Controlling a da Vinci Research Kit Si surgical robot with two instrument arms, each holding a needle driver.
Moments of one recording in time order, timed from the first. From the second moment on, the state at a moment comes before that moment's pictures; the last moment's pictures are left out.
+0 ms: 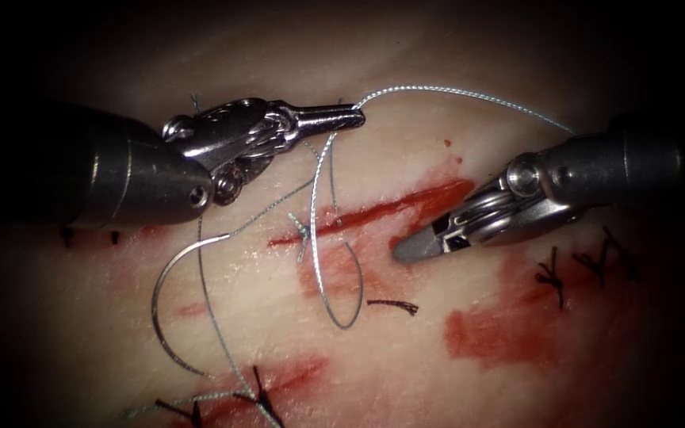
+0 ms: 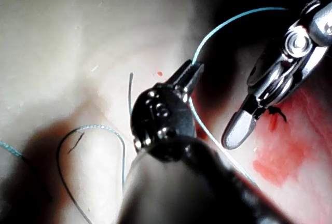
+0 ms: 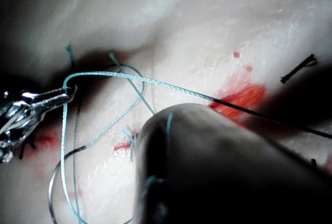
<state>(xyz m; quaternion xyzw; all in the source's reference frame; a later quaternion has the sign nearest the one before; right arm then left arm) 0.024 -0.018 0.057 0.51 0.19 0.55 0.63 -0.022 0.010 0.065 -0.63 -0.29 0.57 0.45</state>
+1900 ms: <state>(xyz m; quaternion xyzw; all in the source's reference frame) 0.028 -0.018 0.062 0.27 0.51 0.38 0.72 -0.025 0.011 0.066 -0.64 -0.30 0.56 0.44</state>
